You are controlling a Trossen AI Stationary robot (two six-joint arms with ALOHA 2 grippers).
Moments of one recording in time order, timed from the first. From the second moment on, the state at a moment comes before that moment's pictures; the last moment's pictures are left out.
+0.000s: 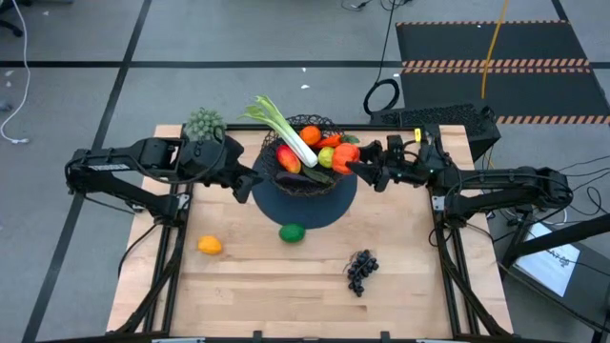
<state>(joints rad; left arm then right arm) -0.04 1.17 1.42 -0.93 -0.21 -0.77 -0.18 1.01 0.57 0.63 -0.01 0.62</state>
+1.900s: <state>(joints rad) -0.19 1.22 1.41 -0.91 -0.29 -0.85 -0.26 1.01 0.57 0.45 -0.13 1.01</state>
